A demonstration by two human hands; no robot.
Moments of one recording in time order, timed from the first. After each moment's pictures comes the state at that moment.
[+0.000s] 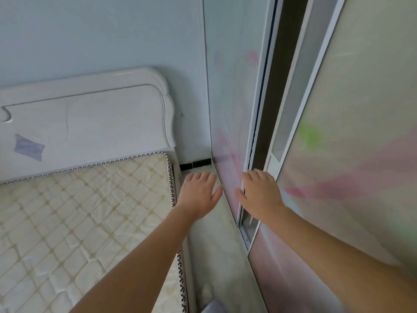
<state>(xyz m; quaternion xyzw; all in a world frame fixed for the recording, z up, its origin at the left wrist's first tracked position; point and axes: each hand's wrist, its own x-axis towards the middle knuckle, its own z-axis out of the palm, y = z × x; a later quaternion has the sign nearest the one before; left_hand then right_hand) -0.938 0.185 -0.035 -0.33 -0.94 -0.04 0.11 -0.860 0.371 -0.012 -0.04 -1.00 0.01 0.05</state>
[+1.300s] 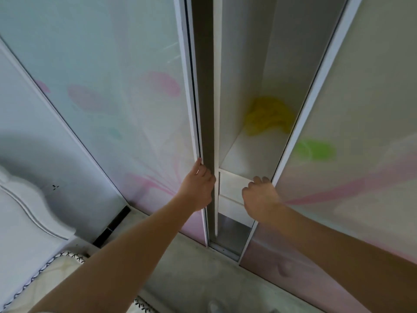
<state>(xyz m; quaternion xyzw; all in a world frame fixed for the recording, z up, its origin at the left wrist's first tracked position) -1.149 0.349 -0.040 -0.74 -0.62 0.21 0.18 -0.950 0.398 -0.017 -0.36 -0.89 -0.16 -0.21</state>
